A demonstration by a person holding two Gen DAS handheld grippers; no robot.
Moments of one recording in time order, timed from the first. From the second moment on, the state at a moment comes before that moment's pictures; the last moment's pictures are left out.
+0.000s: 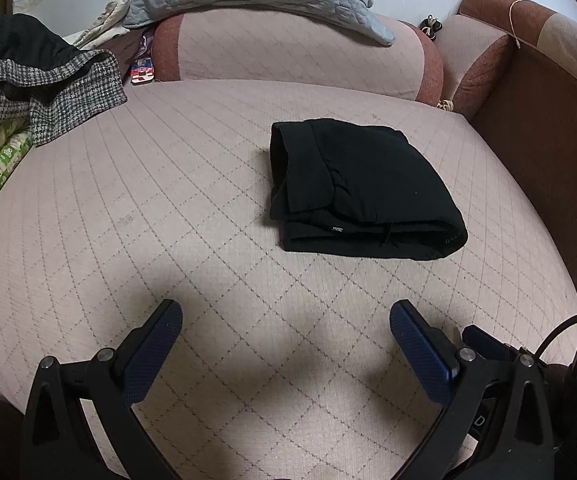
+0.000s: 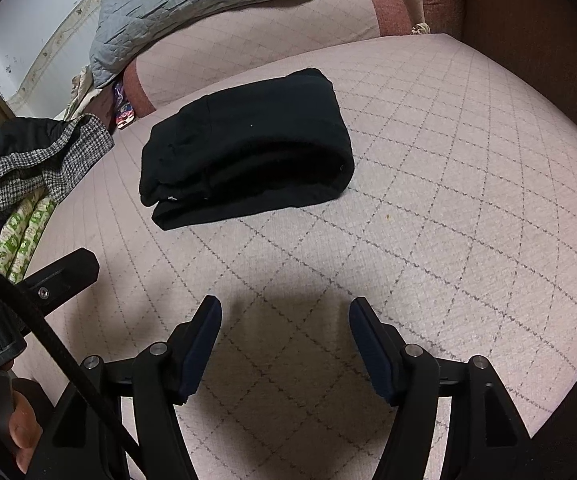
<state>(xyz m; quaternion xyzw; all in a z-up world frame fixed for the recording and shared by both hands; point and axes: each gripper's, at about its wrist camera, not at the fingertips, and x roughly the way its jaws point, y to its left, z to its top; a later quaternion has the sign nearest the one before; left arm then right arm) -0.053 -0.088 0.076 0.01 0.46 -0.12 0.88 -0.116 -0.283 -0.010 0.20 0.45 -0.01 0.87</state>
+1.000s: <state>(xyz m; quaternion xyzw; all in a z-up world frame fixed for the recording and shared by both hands) -0.052 -0.088 0.063 0.00 0.48 -0.12 0.87 -0.117 -0.290 -0.012 0.18 0.44 -0.02 0.88</state>
